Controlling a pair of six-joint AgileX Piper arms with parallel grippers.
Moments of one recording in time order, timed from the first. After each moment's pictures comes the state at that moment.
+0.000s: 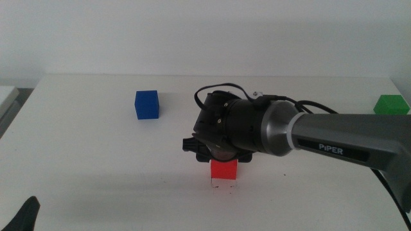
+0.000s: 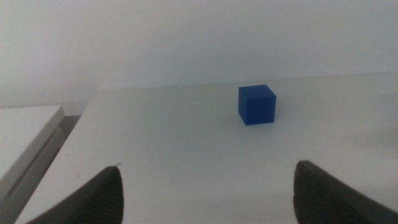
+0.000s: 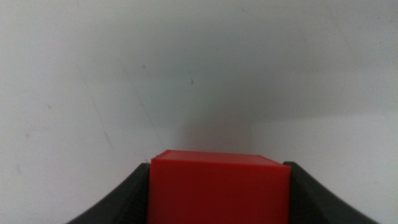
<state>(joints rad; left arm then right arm) -0.05 0.00 0.00 -0.19 0.22 0.19 0.85 2.08 -1.54 -0.55 0.89 1.21</state>
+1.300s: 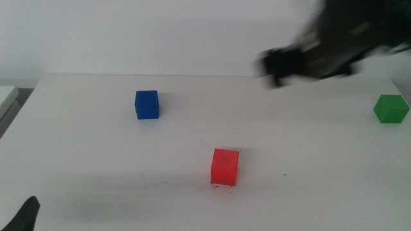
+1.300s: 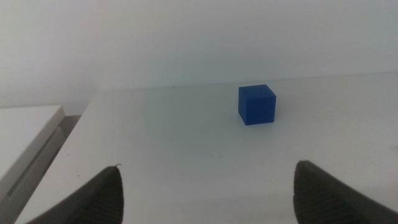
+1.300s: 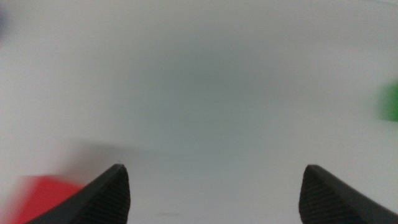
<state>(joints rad) -0.05 0.00 0.00 -0.19 0.22 0.19 0.64 1.62 -1.53 -0.44 1.07 0.62</state>
